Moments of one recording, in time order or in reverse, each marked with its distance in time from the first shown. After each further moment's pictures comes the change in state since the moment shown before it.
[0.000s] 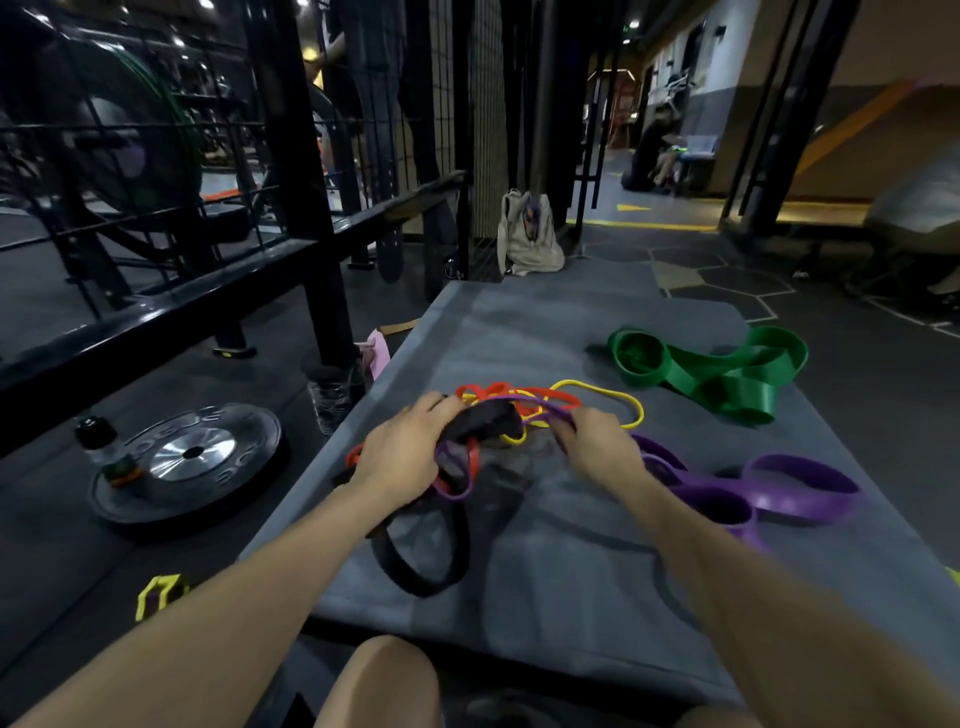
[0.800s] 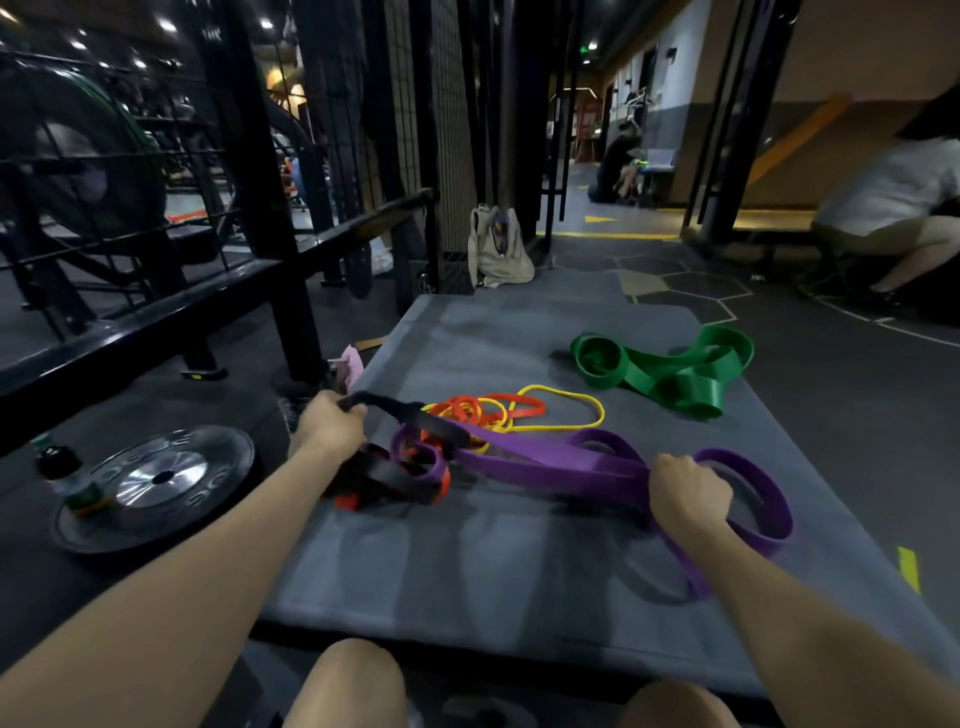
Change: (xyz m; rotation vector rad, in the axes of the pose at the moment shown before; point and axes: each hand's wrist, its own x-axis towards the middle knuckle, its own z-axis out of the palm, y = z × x) left_hand 0.020 -0.021 -0.026 -0.407 0.121 -0.715; right_hand -0.065 0.079 -0.048 -0.503 0.004 0.390
